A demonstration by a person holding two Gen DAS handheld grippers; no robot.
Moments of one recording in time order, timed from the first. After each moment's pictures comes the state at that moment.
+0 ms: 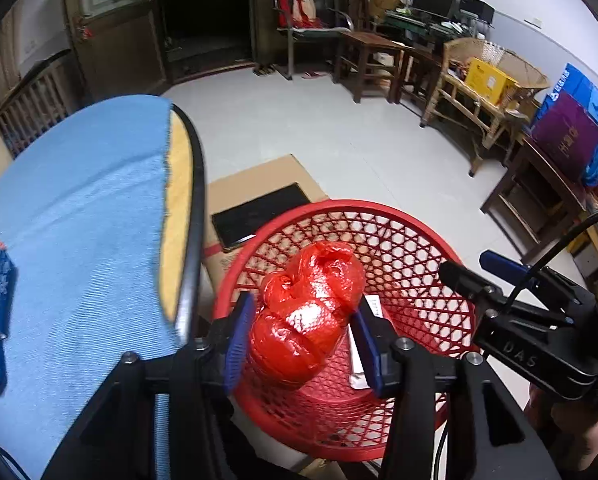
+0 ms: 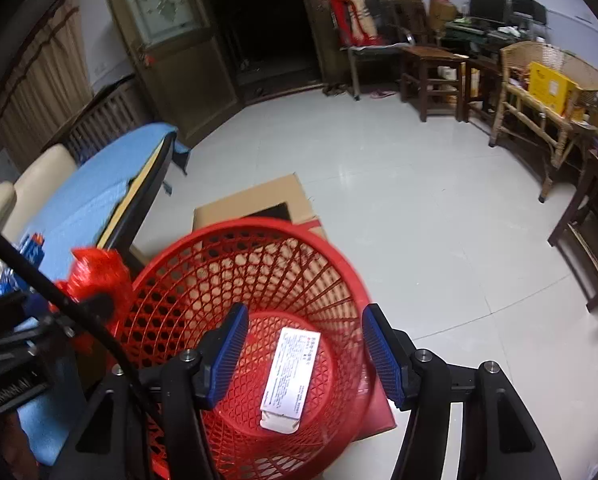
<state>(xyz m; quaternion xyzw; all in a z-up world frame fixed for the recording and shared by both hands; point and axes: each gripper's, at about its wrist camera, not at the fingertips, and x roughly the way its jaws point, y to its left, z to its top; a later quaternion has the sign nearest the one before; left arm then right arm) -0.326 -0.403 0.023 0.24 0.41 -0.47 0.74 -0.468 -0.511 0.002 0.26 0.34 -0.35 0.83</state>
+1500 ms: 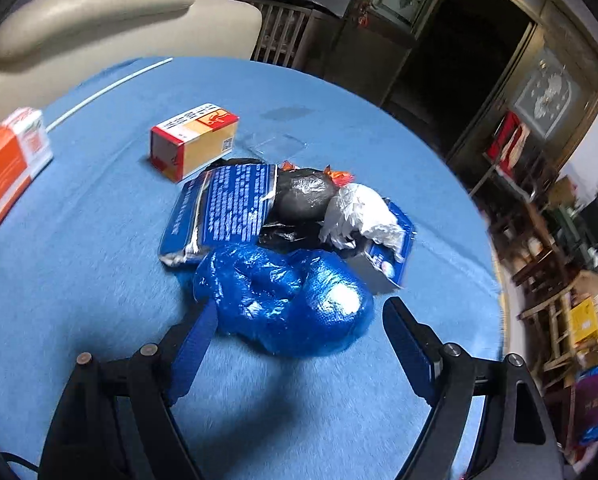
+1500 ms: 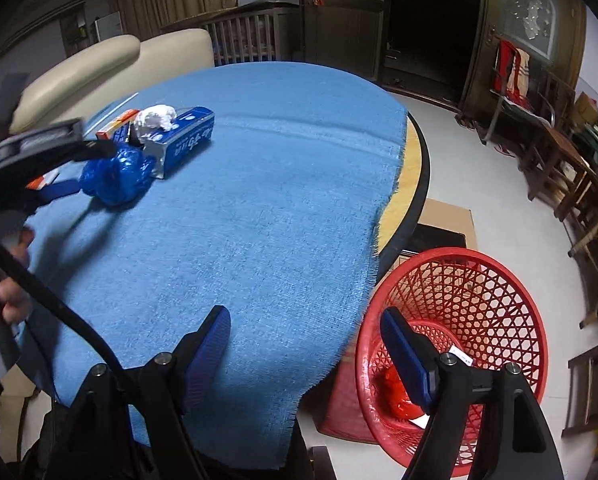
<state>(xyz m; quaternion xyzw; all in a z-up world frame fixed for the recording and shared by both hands) -0.113 -0.139 0.045 -0.06 0.45 -0.20 0.87 -0.310 -0.313 0.042 0.08 0.44 -0.16 0.88</state>
